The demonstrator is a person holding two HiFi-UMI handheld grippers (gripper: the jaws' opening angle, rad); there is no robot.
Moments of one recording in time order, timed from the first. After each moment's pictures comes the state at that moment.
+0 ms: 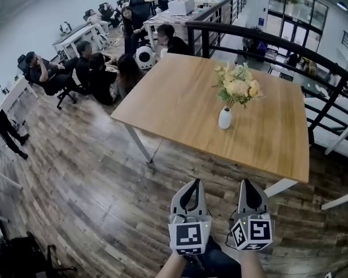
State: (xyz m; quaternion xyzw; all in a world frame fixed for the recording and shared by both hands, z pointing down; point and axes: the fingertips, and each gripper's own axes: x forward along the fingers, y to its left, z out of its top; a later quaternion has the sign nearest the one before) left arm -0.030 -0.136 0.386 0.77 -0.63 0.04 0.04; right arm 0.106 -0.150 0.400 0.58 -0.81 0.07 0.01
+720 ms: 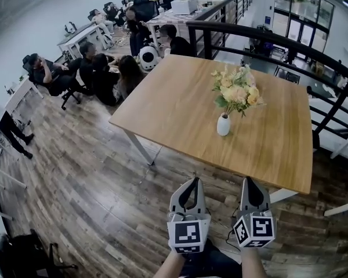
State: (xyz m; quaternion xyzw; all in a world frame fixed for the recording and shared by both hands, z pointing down) left arm -0.005 -0.196 0.390 0.76 -0.65 0.06 0.03; right arm 0.140 -0.218 0.410 0.57 -0.82 0.09 0.00
